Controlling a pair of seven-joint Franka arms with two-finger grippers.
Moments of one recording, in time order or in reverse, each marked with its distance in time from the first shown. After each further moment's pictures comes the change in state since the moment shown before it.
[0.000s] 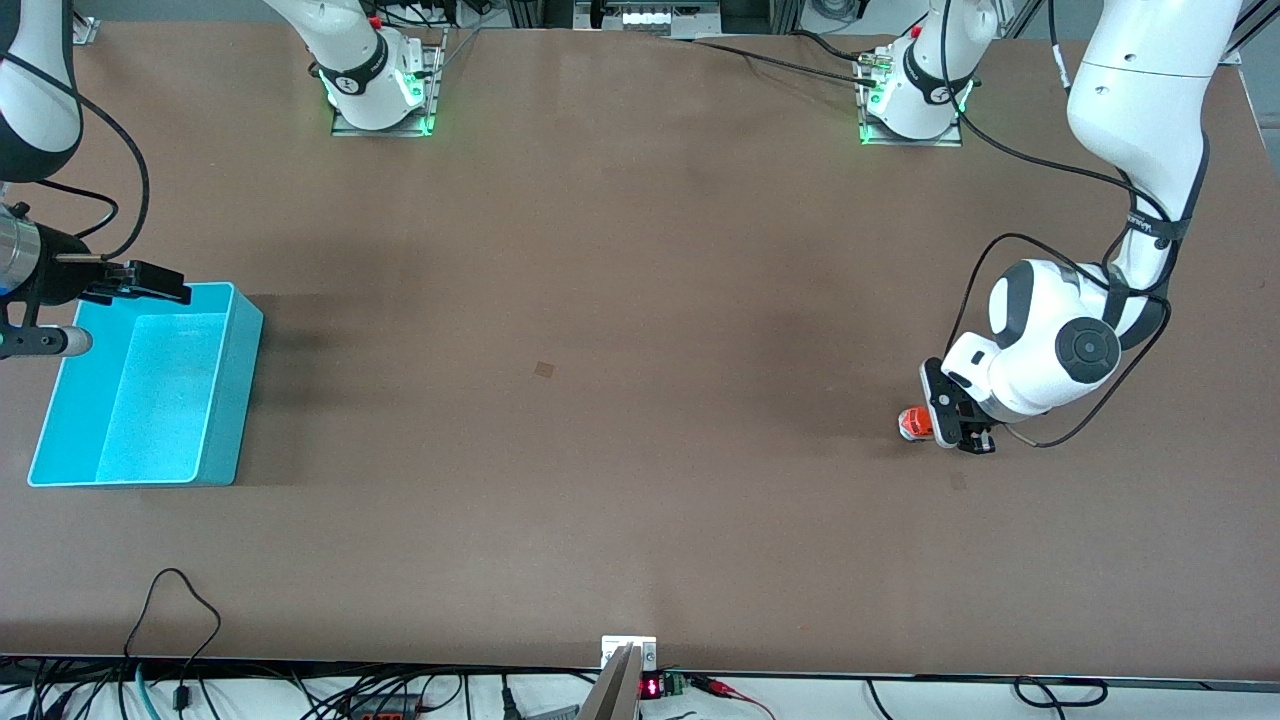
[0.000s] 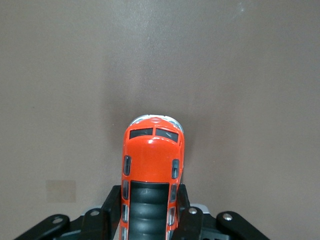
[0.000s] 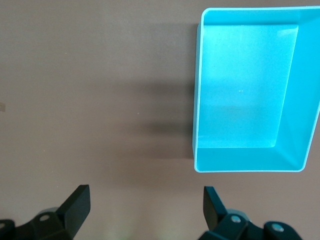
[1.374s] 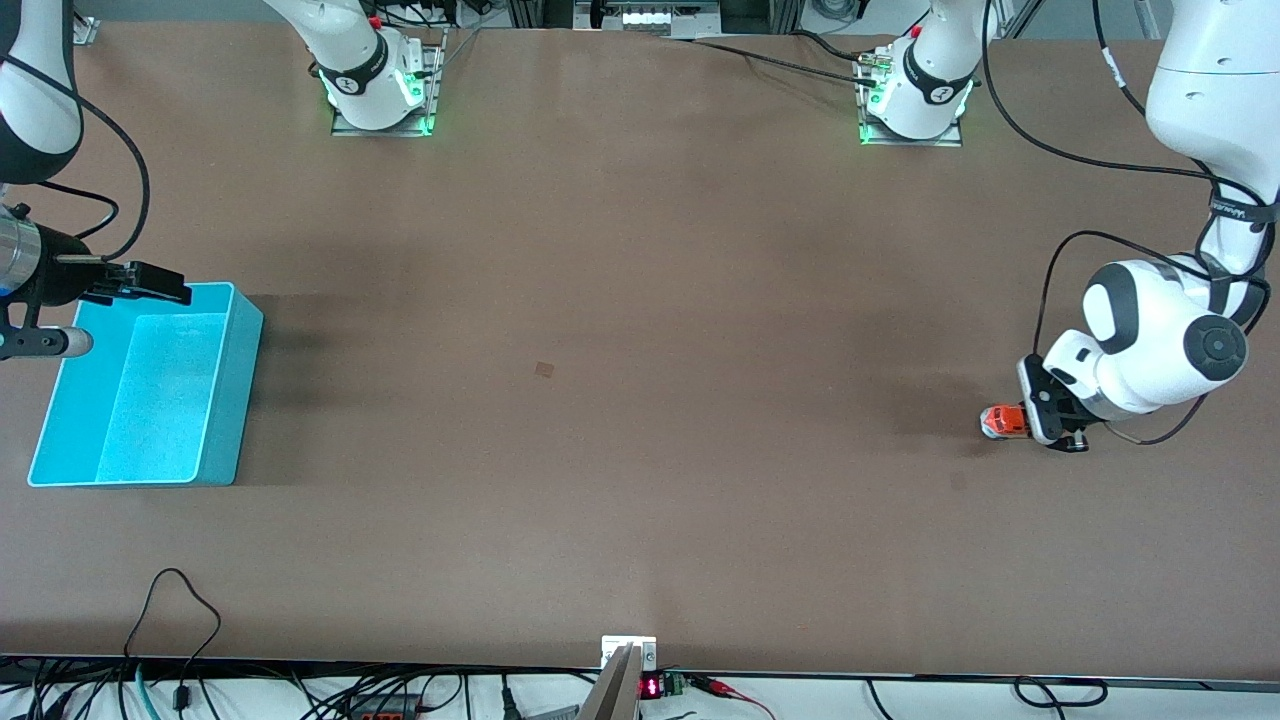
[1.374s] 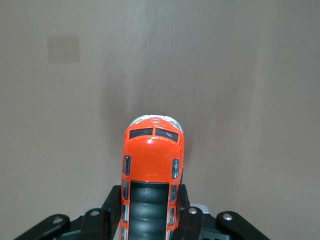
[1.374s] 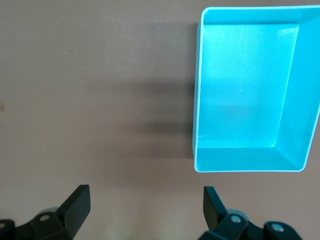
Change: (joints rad) left arm 0.234 0.009 0.004 0.015 0.000 -0.001 0.264; right arm -0.001 0.002 0.000 0.000 0.000 0.000 0.000
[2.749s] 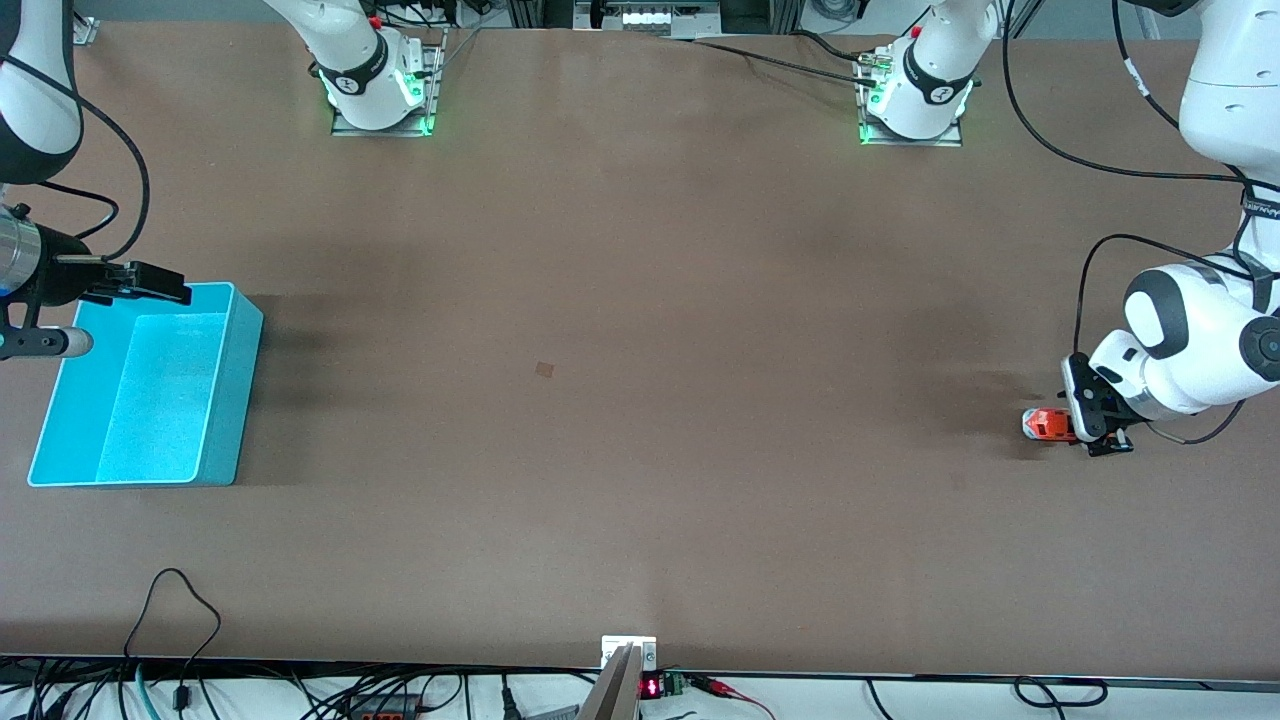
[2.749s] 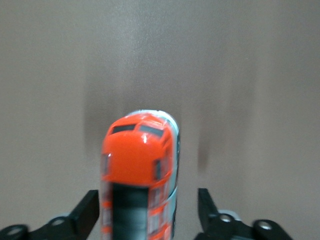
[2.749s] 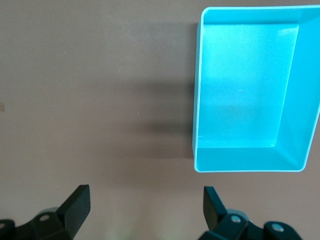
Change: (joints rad) left arm 0.083 0.050 0.000 0.051 0.000 -0.001 0.144; right arm 0.000 0.000 0.000 0.000 0.000 0.000 0.000
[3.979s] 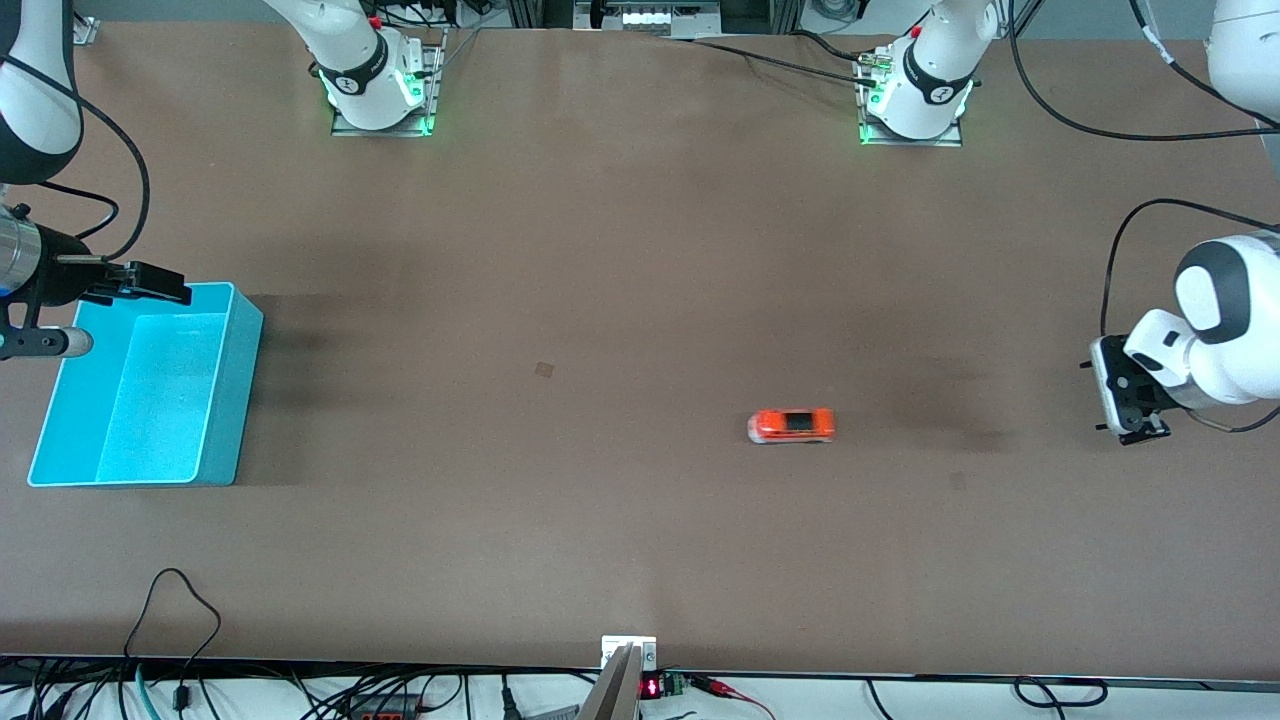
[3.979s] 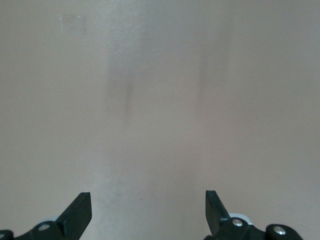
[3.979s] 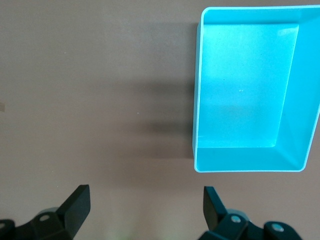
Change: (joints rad) left arm -0.023 -0.153 -0.008 0.089 0.000 -0.369 -0.136; right arm 0.000 0.000 0.000 0.000 0.000 0.000 0.000
